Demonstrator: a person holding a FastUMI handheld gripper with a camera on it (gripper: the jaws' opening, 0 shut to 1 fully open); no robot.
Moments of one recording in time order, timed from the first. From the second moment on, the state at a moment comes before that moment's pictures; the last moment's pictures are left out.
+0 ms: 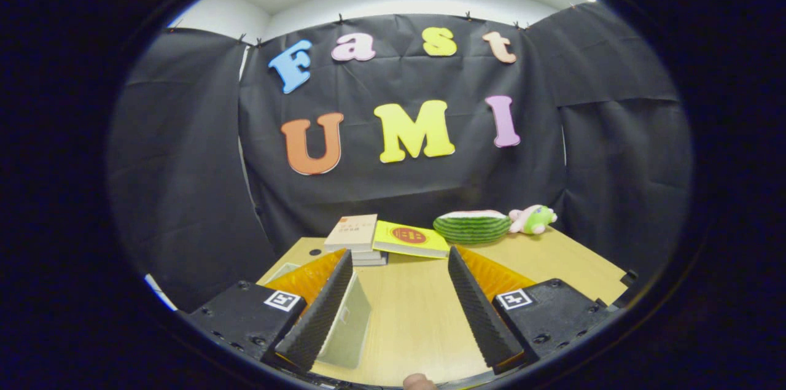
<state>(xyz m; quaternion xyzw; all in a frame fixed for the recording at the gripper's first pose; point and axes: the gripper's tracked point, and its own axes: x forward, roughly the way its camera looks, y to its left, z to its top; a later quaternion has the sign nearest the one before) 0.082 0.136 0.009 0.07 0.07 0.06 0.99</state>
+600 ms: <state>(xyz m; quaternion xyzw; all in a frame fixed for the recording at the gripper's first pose) 0.002 0.062 0.064 0.05 0.00 0.05 1.00</state>
